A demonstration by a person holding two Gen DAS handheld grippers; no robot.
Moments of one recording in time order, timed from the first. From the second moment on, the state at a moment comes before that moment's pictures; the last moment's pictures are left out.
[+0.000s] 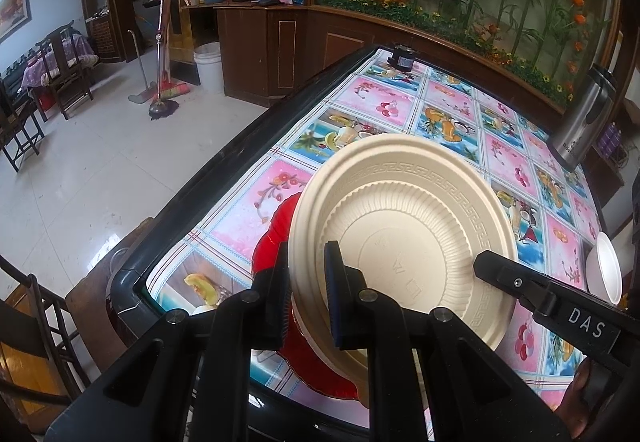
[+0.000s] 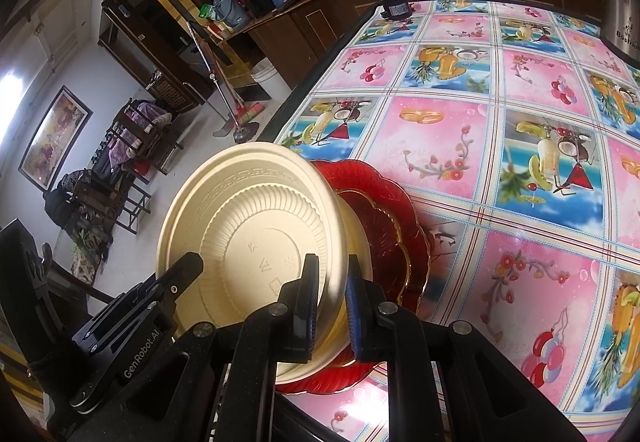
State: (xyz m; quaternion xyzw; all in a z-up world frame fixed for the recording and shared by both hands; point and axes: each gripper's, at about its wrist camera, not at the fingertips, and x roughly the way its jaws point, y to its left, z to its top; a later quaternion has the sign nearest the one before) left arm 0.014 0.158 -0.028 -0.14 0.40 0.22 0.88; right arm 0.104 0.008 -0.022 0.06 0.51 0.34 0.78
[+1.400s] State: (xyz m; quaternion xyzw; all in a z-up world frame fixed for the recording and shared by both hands) left arm 0.008 0.126 0.017 -0.19 0.31 0.19 0.91; right arm 0.113 -0.056 -0.007 0.19 0.50 0.34 0.78
